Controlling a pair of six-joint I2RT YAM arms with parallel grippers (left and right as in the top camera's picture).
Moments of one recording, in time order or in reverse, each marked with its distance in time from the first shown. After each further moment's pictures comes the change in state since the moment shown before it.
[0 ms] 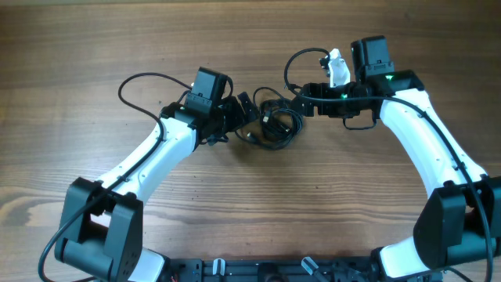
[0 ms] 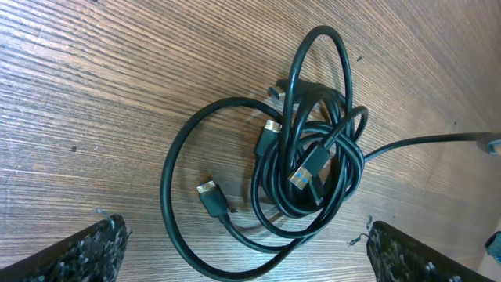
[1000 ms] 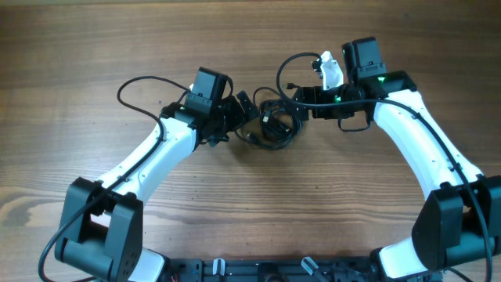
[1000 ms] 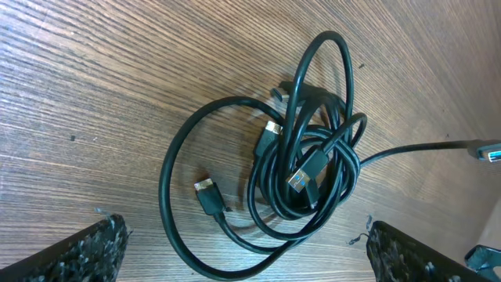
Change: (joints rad) left arm 0.000 0.000 0.000 0.000 0.000 -0.068; right arm 0.042 0.000 0.000 0.000 0.033 -0.026
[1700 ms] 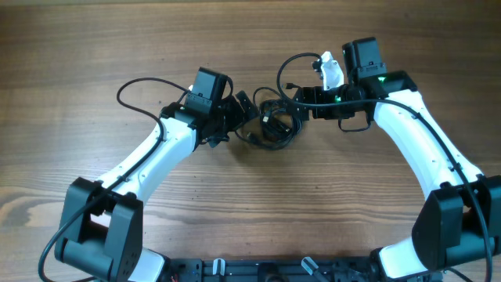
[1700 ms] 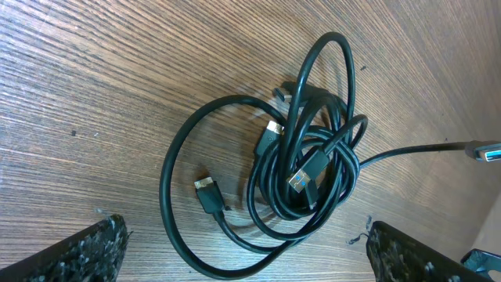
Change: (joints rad) left arm 0.000 0.000 0.000 -0.003 0.000 -0.019; right arm 0.000 0.000 0.000 -0.005 0.006 0.000
